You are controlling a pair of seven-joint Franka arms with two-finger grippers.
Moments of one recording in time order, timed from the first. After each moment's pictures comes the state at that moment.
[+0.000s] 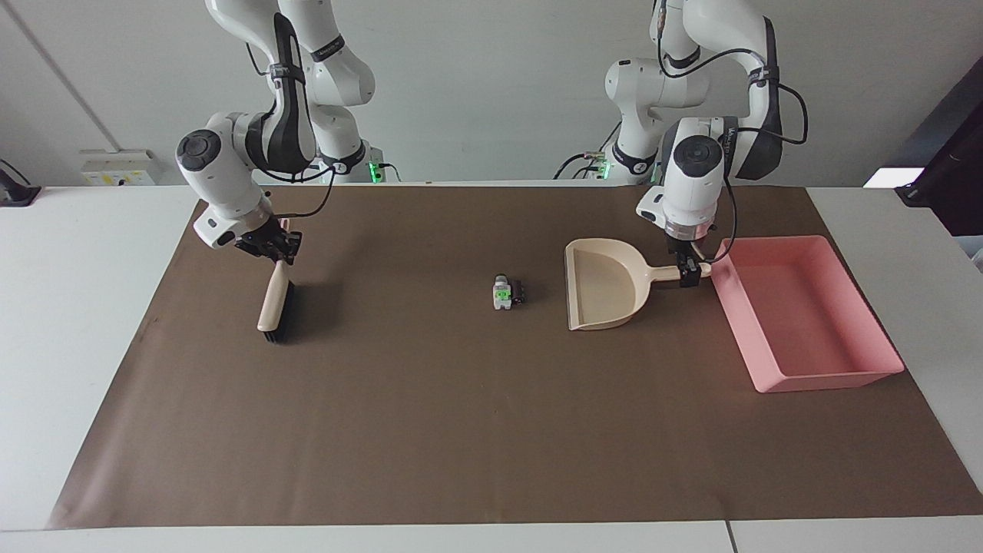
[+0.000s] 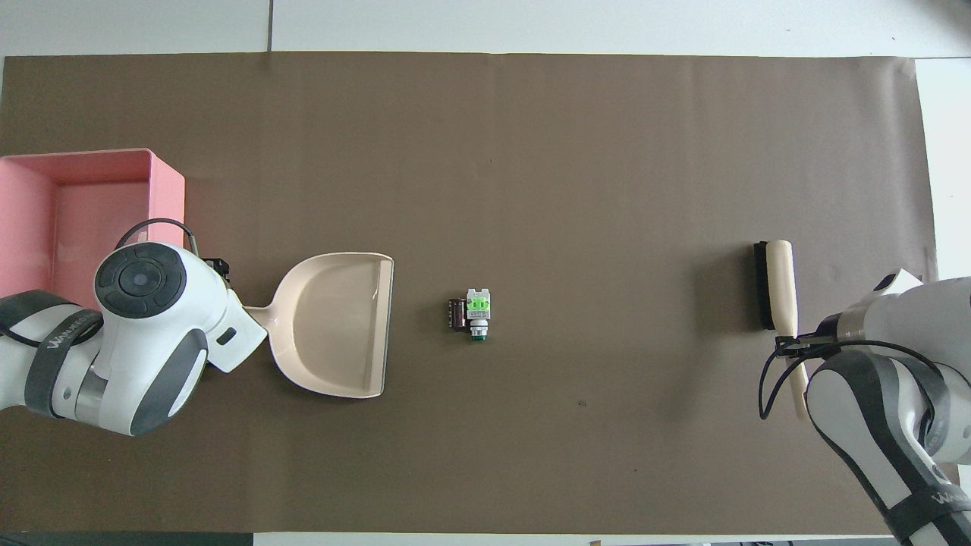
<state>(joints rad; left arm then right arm) -0.19 -0.09 -0.07 -2.34 0.29 2.14 1.17 -0.12 -0.17 -0.02 -2.50 0.00 2.21 -0.13</state>
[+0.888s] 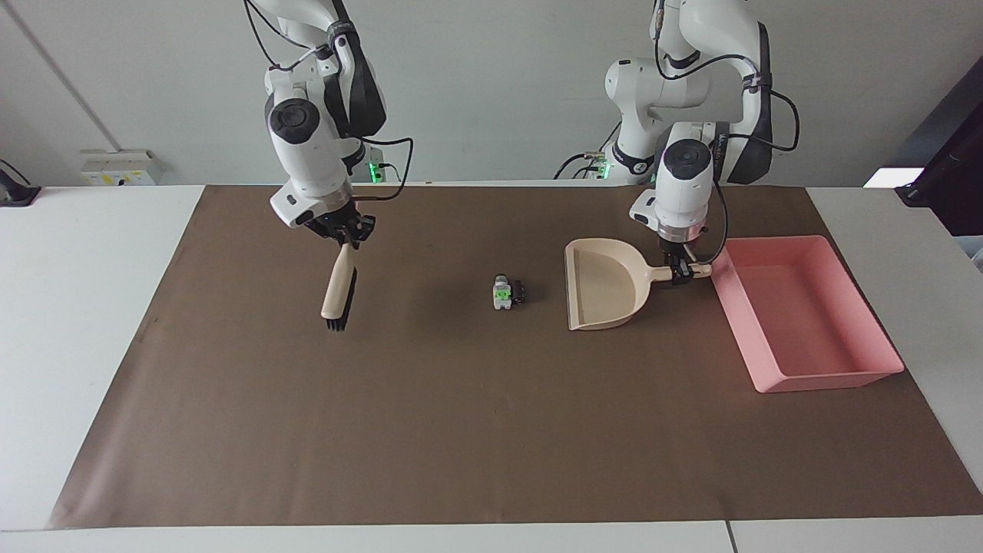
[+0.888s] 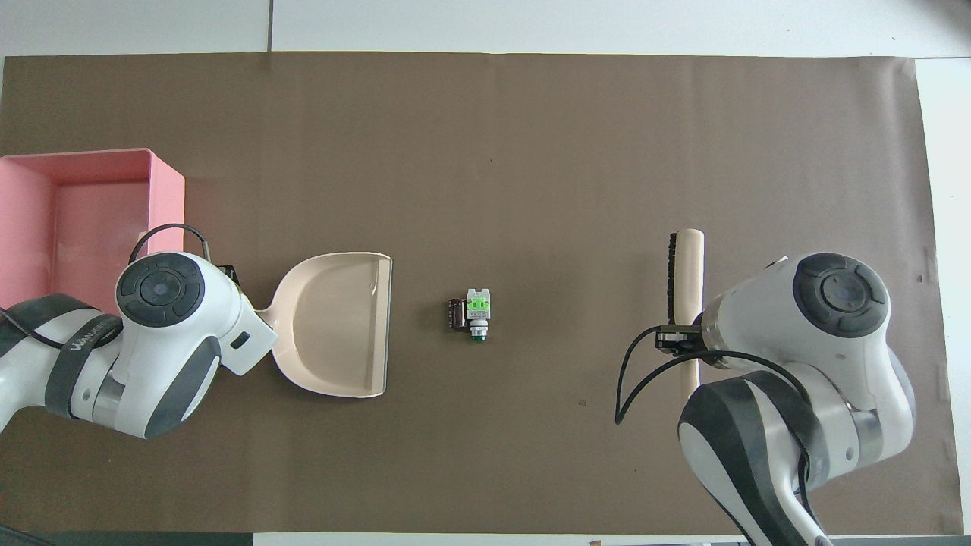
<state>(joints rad) -0.21 -0.07 -0.07 -2.36 0.31 2.18 1.13 0.30 -0.19 0.00 -2.33 0.02 2.00 0.43</state>
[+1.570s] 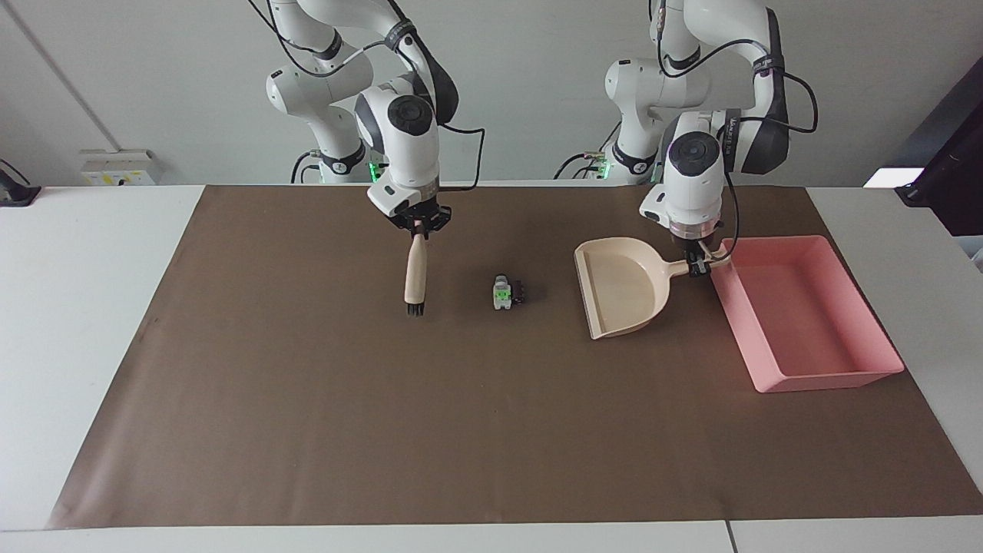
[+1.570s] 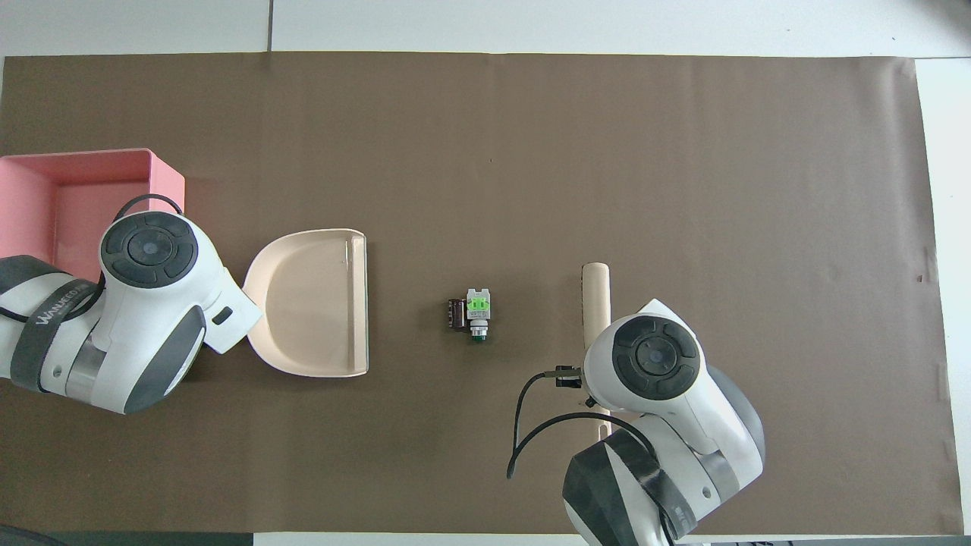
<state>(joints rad) -0.22 -0.04 -0.07 -2.18 0.40 1.96 1.13 0.56 -0.10 0.00 -2.33 0.02 2.08 0.59</state>
